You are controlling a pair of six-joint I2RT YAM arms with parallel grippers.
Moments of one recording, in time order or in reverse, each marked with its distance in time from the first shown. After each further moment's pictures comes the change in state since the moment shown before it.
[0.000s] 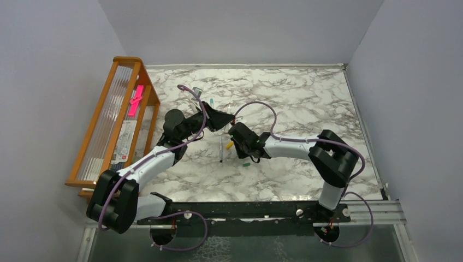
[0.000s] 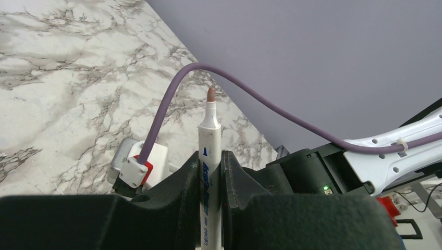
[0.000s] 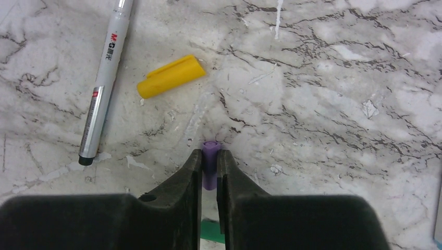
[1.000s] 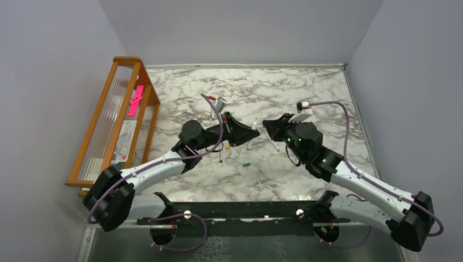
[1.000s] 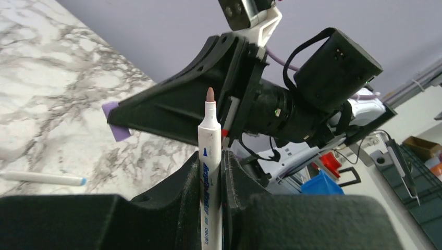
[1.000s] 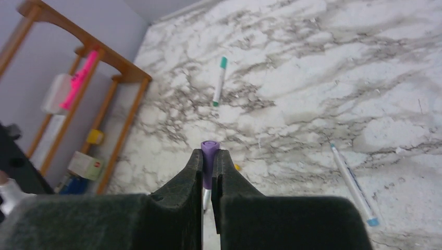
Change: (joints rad) left arm -0.277 -0.001 0.029 0.070 -0.087 -0.058; right arm -0.135 -0.822 -0.354 0.246 0.142 0.178
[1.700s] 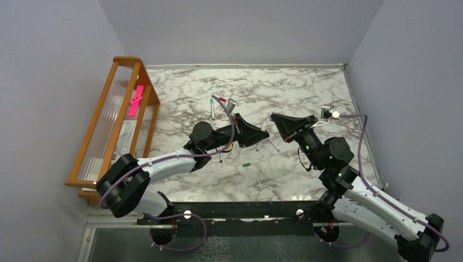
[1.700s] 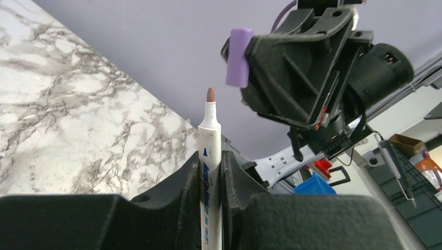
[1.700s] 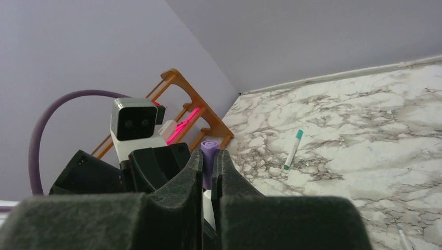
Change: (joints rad) left arm -0.124 0.151 0.024 0.159 -0.058 -0.015; right arm -0.003 -0.305 -0.130 0.343 -0.132 -0.056
